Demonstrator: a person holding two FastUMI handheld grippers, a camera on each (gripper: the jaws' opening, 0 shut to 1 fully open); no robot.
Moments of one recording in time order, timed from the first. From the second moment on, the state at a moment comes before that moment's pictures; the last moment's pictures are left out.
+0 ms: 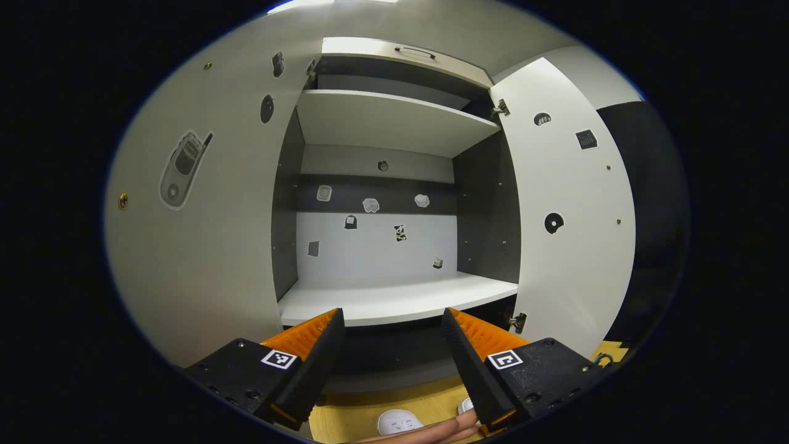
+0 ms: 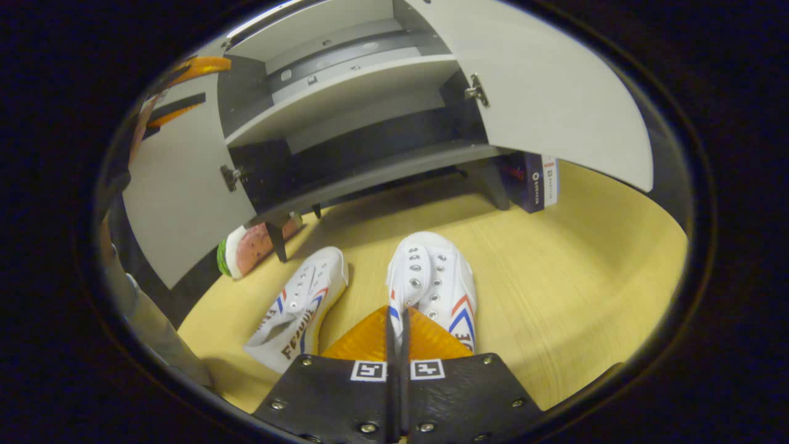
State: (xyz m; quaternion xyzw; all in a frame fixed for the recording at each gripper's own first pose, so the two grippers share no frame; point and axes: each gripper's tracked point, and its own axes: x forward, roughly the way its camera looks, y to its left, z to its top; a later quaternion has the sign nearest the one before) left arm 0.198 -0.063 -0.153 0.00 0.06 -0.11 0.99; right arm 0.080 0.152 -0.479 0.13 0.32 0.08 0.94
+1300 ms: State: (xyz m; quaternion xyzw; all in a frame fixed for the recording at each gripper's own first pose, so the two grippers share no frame) left arm 0.219 -0.042 -0.161 0.00 0.06 -0.08 0.99; right arm 0.377 0.201 -0.125 -0.06 0.08 0.11 0.99
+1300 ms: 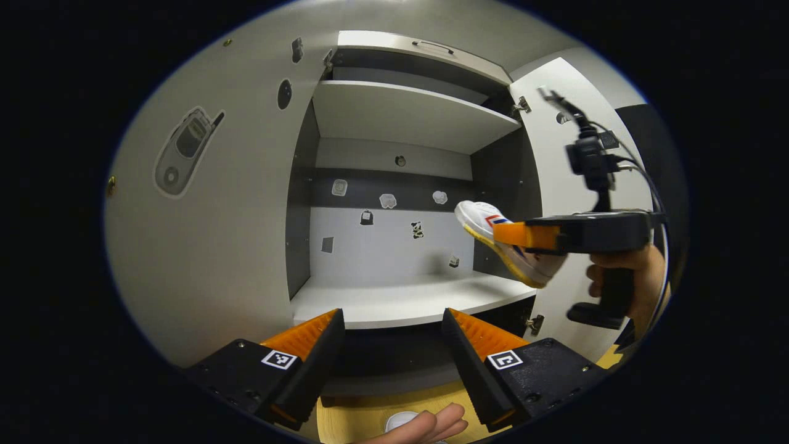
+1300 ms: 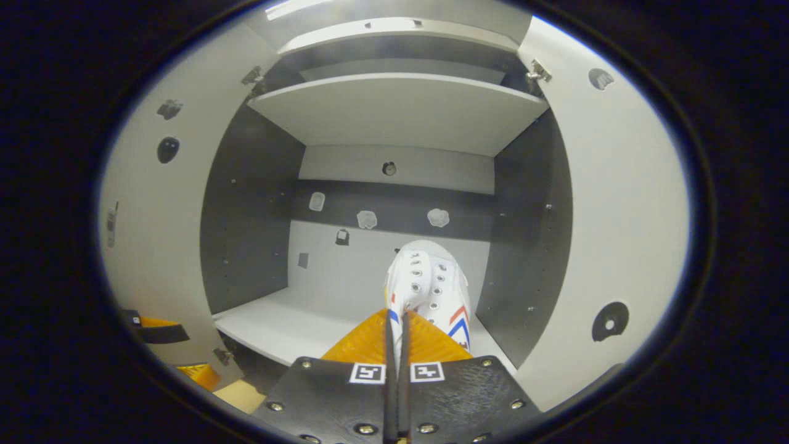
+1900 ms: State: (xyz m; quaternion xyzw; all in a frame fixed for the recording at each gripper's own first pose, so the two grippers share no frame) left arm 0.219 -0.039 -0.156 0.00 0.05 -0.07 1.00; right arm 0.477 0.180 -0.211 -0.09 0.14 0.07 0.98
